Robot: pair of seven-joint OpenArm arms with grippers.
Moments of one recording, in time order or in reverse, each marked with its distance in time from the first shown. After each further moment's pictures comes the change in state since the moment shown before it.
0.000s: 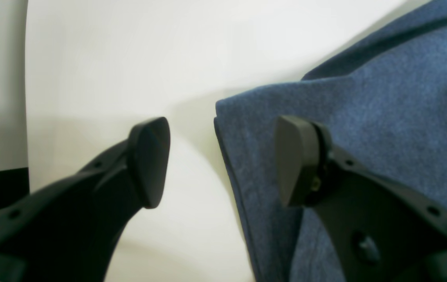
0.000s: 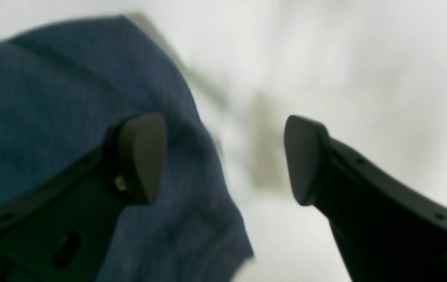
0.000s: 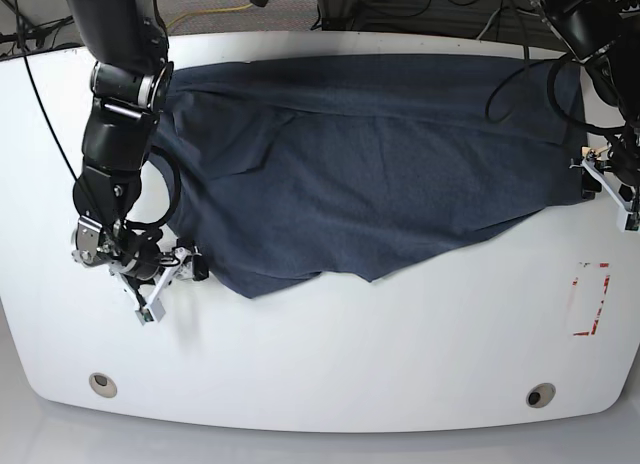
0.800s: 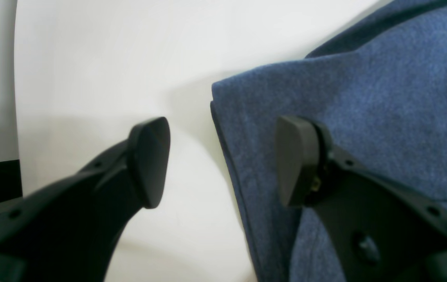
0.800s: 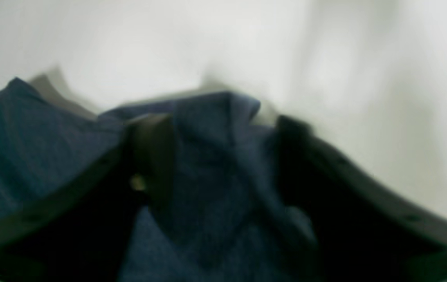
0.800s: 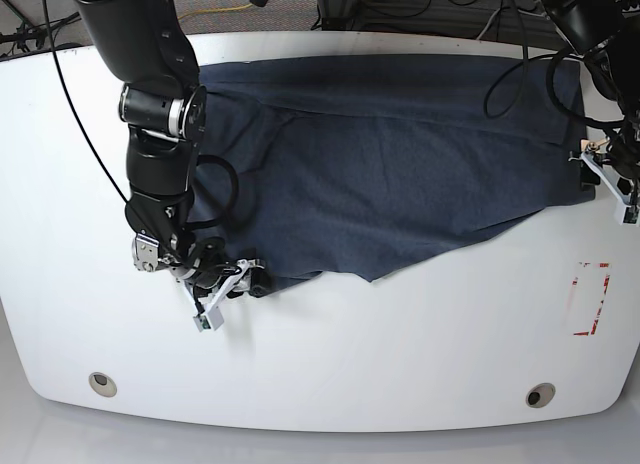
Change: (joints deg) left arm 1.5 0.0 0.0 -0.1 0.0 0.0 0.0; right arm 5.6 -8.5 -0.1 -15.7 -5.0 -0.3 14.9
